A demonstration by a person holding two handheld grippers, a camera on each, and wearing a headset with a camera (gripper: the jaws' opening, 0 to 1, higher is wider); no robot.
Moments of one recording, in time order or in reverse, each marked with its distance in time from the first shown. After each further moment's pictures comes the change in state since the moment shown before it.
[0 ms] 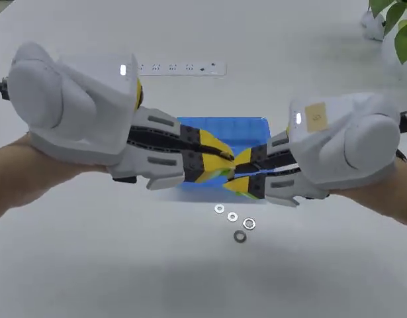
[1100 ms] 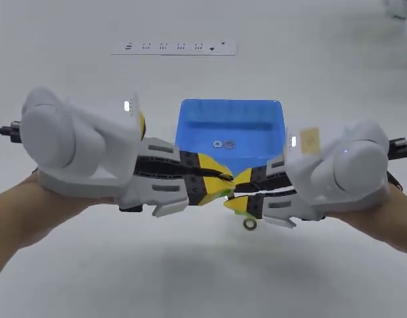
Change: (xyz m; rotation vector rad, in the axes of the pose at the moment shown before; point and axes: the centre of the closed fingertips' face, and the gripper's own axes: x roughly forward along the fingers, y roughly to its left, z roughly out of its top) left arm 0.003 -0.001 -0.051 -0.175 0.007 0.060; right arm 0.034 0.023 -0.027 0.116 0.017 0.059
